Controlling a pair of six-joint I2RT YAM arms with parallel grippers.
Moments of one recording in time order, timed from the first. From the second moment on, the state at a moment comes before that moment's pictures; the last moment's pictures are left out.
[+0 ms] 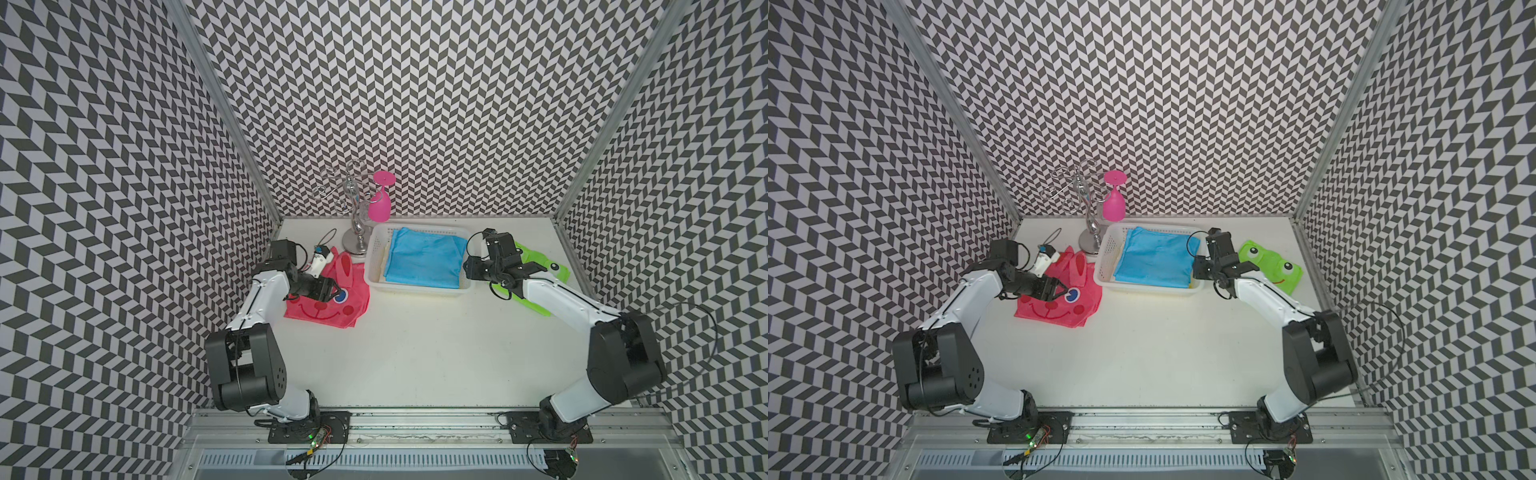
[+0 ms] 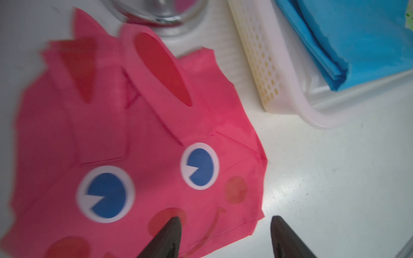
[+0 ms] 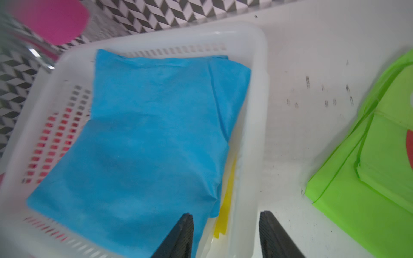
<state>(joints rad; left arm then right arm) 0.24 1.52 1.15 -0.81 0.51 0.49 0.38 1.50 1.08 -0.29 -0.04 0.32</state>
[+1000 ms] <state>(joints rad) 0.53 1.76 1.06 -0.65 0.36 0.50 1.10 1.98 1.26 0.18 -0.21 -0.89</state>
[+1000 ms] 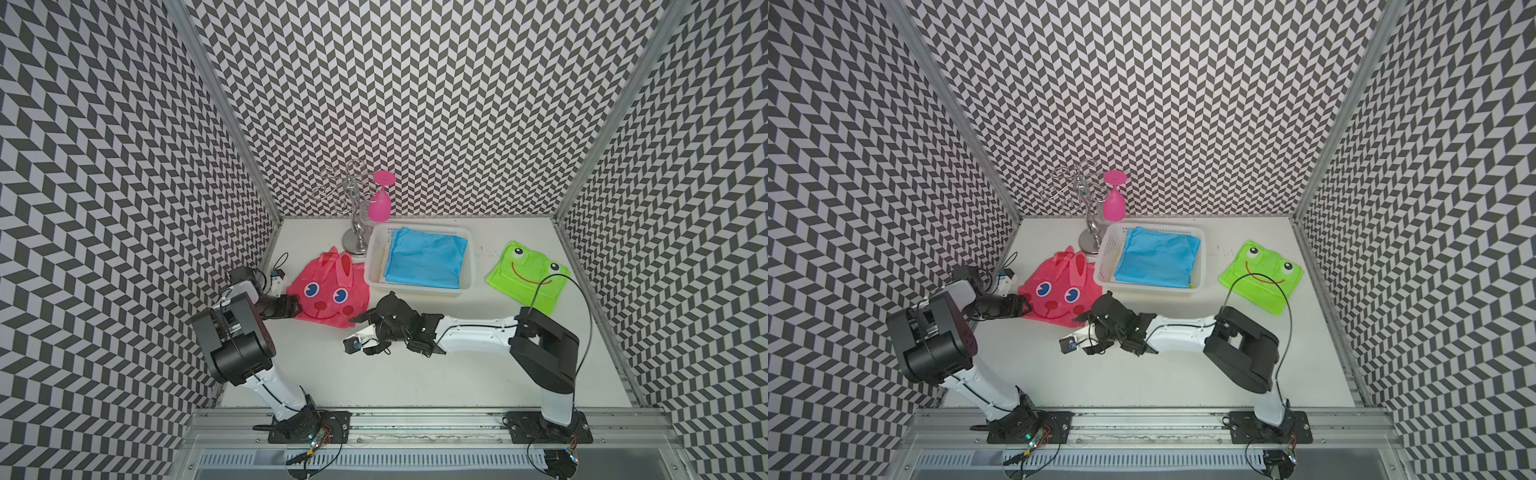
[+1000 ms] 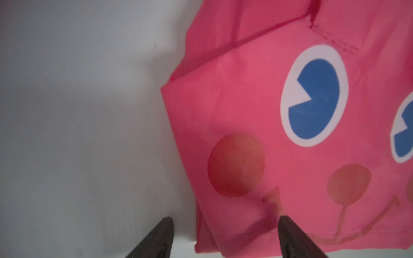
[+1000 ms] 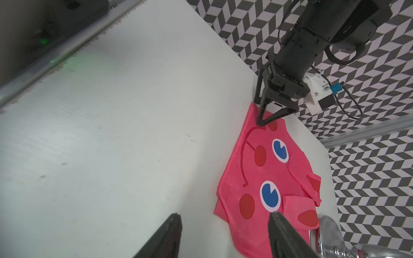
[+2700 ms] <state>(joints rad) 0.55 1.50 0.96 -0.78 0.60 0.91 1.01 1.99 1.22 0.02 -0.58 -0.35</state>
